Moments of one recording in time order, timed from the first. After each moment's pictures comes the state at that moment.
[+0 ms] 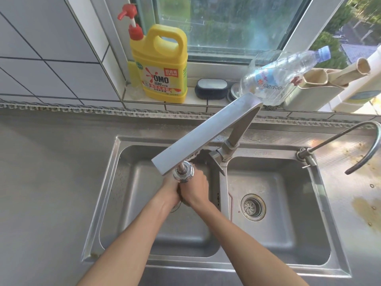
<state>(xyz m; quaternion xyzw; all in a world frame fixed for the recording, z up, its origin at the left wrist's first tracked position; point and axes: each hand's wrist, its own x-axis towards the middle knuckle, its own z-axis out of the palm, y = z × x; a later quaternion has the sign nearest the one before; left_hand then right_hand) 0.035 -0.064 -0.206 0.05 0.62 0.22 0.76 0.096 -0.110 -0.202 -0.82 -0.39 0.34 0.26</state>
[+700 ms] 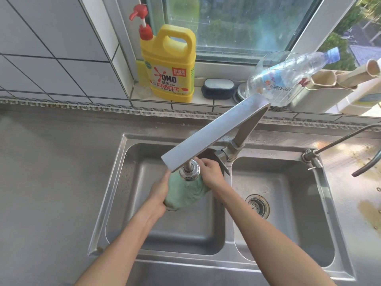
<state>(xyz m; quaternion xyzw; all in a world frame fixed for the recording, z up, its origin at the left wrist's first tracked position) -0.024 -0.075 -0.217 0.26 0.62 0.17 0.72 0.141 -0.097 -0.216 -0.73 -0.28 0.48 0.40</state>
